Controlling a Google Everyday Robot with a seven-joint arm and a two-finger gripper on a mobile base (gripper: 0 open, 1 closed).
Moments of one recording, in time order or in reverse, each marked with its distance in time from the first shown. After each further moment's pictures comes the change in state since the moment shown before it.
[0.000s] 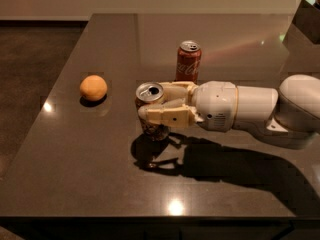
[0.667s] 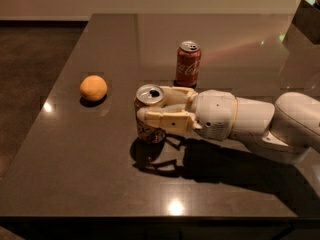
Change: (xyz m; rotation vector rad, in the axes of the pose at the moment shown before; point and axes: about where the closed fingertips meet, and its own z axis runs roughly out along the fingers) arm 0.005 0.004 0.001 0.011 -0.108 0.045
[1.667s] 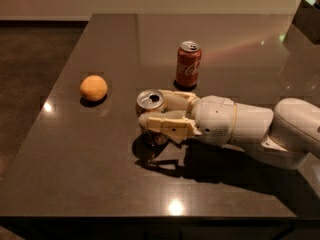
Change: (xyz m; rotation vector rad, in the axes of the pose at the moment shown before) arm 0.014 0.000 -0.001 0.012 0.015 -0.022
